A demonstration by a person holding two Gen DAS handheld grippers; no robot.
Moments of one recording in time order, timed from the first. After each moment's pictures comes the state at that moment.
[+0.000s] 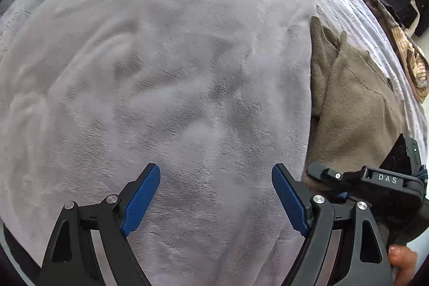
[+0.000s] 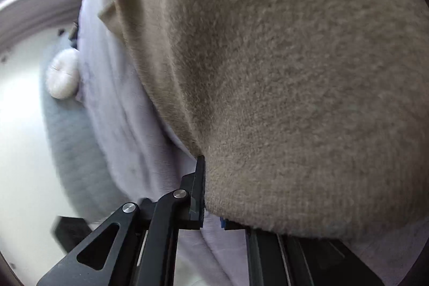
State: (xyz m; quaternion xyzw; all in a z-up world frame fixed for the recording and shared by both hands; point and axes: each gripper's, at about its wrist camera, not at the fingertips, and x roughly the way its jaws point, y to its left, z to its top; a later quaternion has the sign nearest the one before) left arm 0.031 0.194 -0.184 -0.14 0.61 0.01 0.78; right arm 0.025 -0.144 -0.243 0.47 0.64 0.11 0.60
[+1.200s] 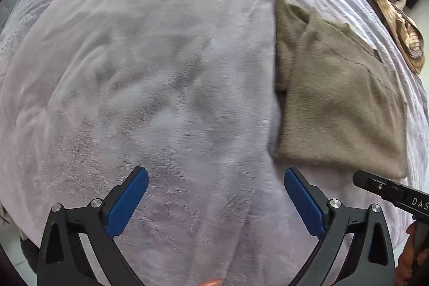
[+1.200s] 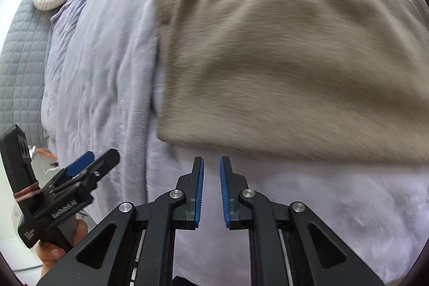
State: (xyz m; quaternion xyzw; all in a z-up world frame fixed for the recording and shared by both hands) left arm 0.021 0.146 -0.156 -0.08 0.64 -0.01 0.77; right arm 0.025 -0.138 -0.136 0.17 0.68 0.11 0.71
